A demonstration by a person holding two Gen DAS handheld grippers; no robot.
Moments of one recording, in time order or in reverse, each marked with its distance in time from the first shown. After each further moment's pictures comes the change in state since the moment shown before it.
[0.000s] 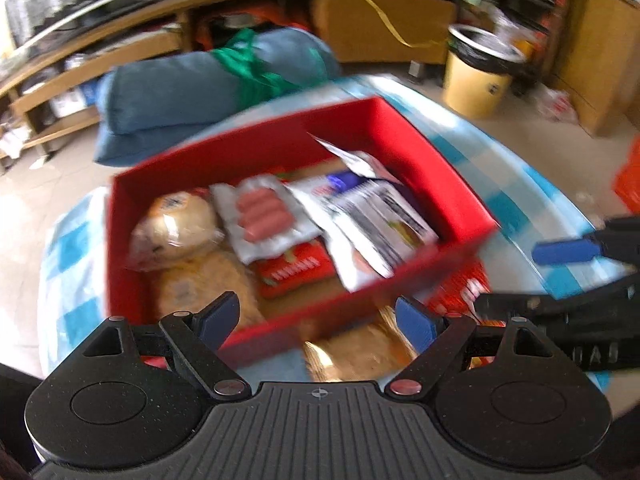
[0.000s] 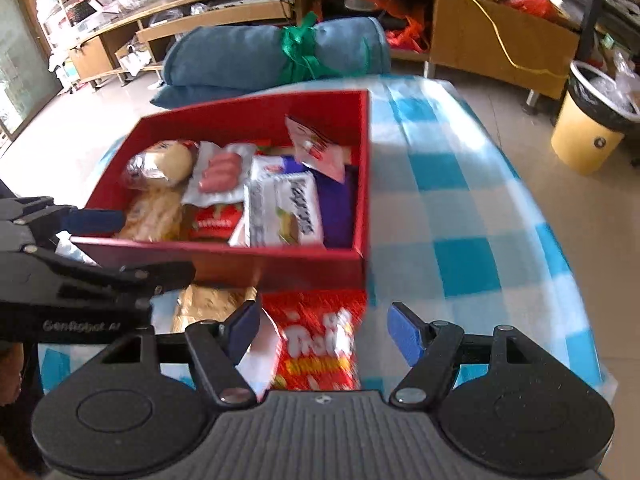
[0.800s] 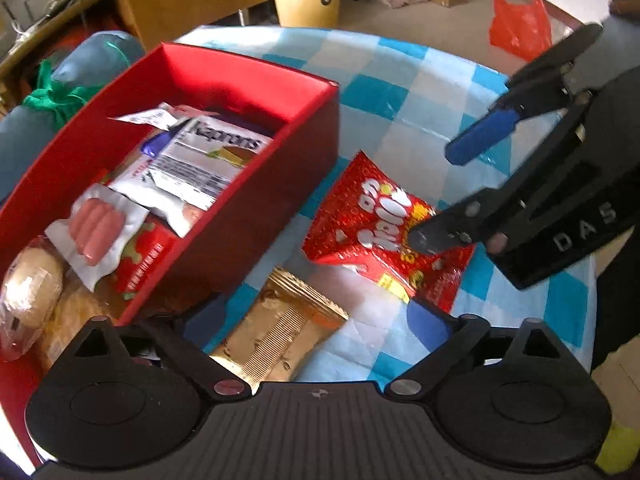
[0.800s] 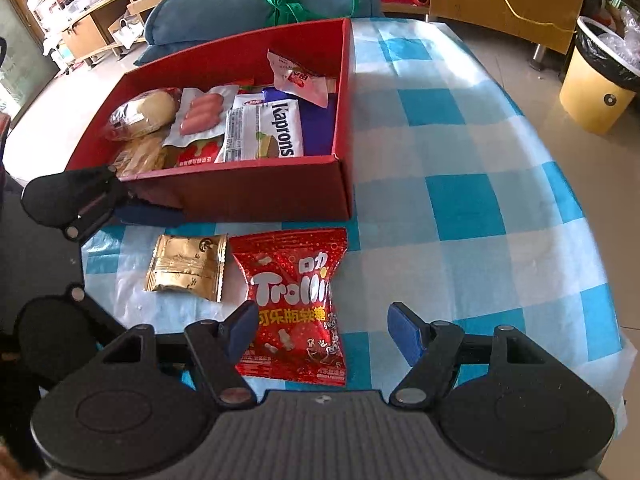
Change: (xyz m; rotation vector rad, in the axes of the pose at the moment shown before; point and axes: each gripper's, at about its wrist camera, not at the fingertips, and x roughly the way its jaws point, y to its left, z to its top) left arm 0.052 -0.044 -0.026 0.481 0.107 -0.230; right arm 0.026 -0.019 -0.022 0.023 0.116 0.041
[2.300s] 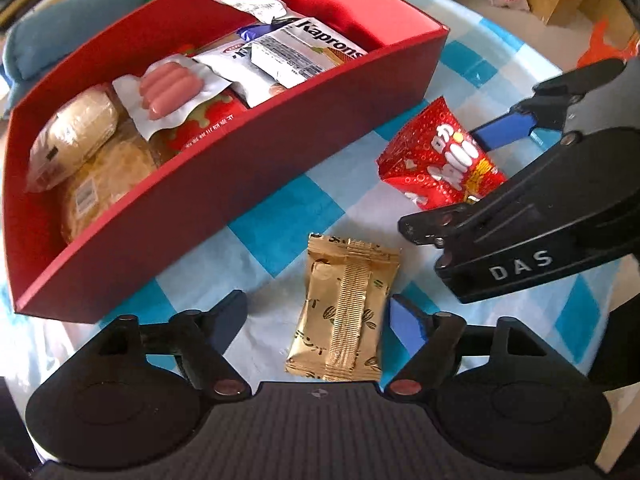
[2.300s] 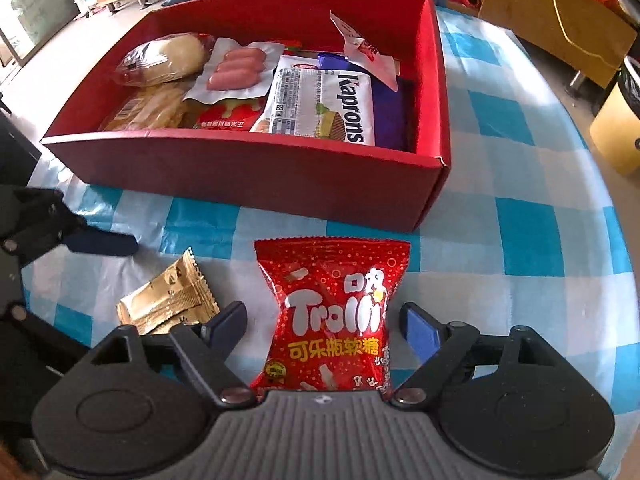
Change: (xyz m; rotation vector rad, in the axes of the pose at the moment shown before) left arm -0.025 0.024 -0.044 -0.311 0.142 0.109; right arm 0.043 0.038 0.012 -0.162 0.061 -0.036
